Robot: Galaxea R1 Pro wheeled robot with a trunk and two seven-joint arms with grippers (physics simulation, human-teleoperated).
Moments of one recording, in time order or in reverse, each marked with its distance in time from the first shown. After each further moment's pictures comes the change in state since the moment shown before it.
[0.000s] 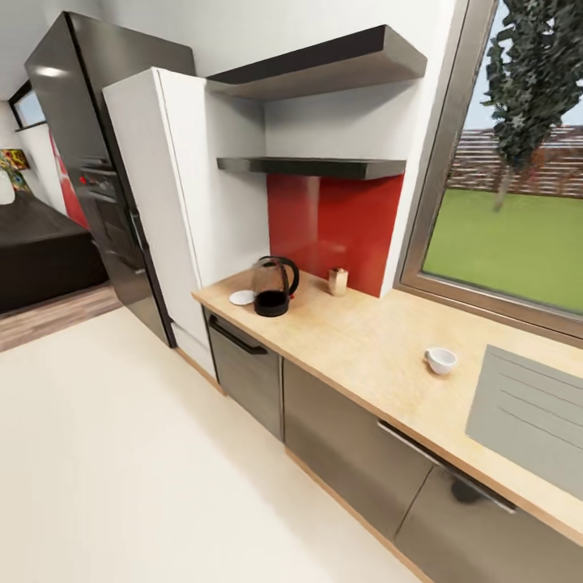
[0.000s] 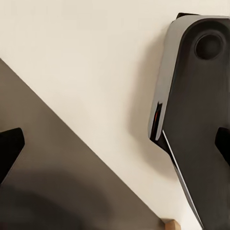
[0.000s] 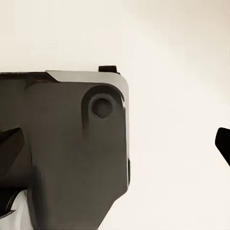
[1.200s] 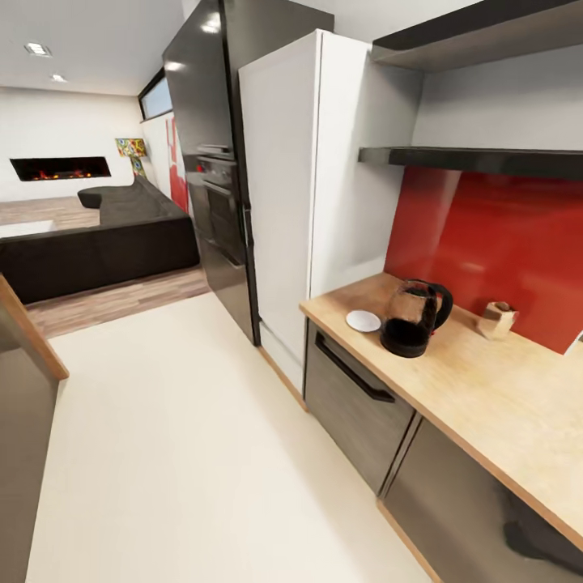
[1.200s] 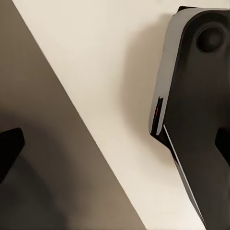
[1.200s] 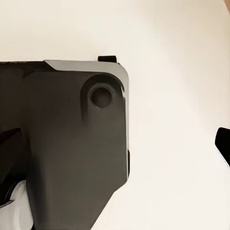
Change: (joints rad) left arm 0.000 -0.001 0.000 0.000 0.000 -0.019 -0.001; right arm 0.000 0.000 0.000 0.000 0.000 0.000 0.000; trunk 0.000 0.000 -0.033
